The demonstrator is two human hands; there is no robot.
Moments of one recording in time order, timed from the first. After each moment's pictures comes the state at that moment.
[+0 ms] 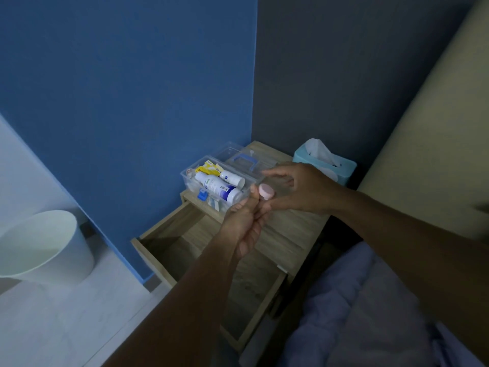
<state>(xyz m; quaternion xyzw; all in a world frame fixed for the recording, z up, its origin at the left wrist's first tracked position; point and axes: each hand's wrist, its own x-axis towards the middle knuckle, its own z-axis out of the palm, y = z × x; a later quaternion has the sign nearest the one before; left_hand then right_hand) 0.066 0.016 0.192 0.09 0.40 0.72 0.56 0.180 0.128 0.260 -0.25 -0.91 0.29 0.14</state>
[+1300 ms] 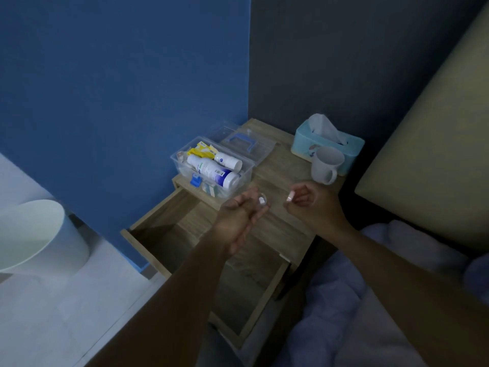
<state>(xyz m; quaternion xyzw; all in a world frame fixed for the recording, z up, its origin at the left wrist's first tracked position) 0.044 0.027 0.134 0.10 0.45 0.69 0.56 0.202 0.140 0.128 -0.41 -0.74 0.44 0.31</state>
